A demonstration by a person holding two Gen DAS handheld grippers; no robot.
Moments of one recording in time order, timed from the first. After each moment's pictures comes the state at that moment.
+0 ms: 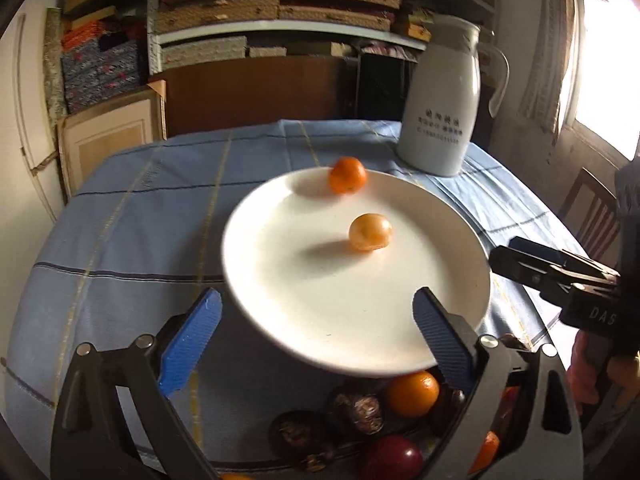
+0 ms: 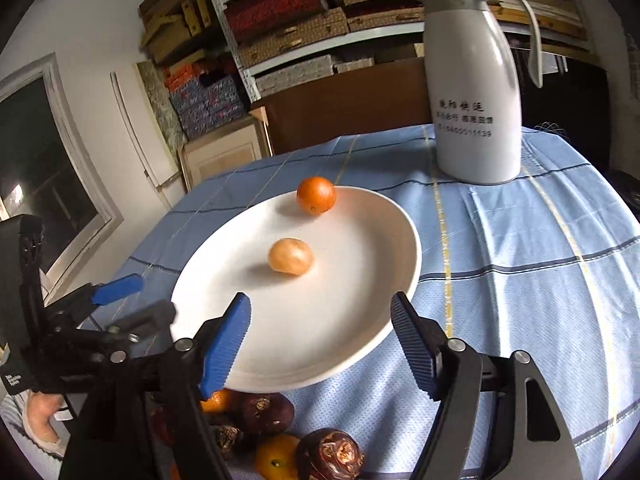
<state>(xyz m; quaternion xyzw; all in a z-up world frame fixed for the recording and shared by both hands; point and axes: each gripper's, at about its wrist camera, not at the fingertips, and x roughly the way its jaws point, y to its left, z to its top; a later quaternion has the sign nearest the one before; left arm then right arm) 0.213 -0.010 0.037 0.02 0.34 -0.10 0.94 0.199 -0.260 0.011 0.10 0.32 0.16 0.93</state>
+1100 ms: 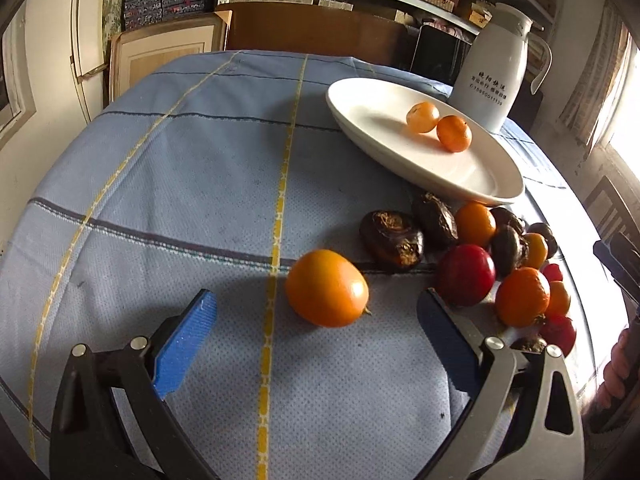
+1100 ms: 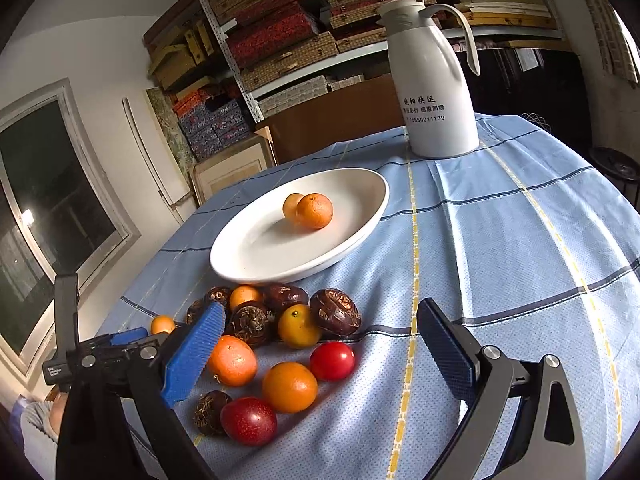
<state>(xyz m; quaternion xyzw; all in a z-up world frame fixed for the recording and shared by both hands) 0.115 0.057 -0.023 -0.05 0.42 -0.04 0.90 0.084 -0.290 0.001 0.14 0.29 0.16 0.93</state>
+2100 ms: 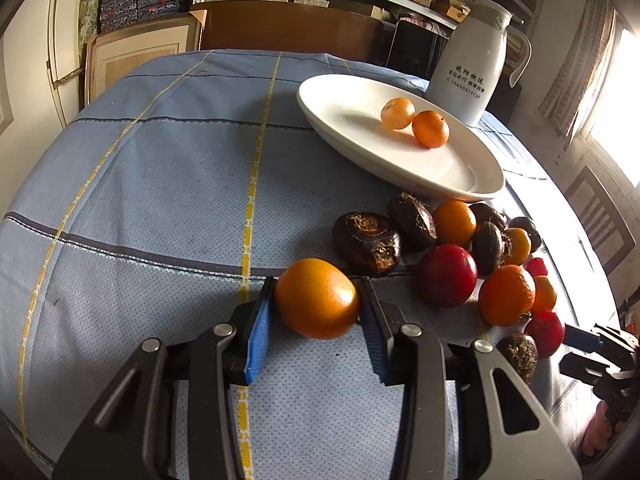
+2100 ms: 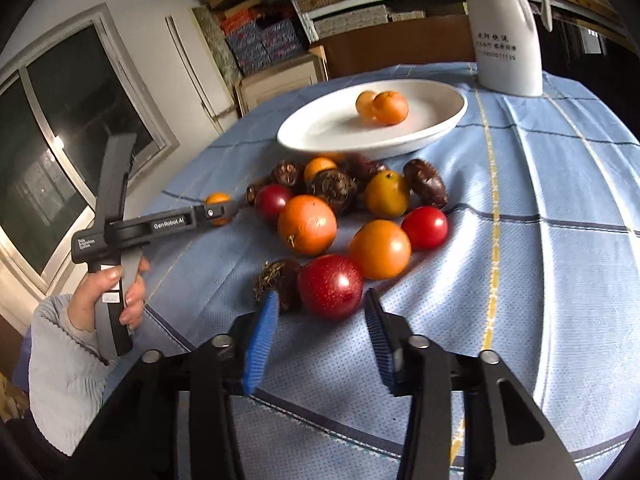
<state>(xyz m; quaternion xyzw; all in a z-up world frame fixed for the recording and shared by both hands) 0.124 0.049 -0.025 -0.05 0.42 -0.09 0.90 0.043 -0.236 -0.026 0.08 0.41 0.26 0.87</state>
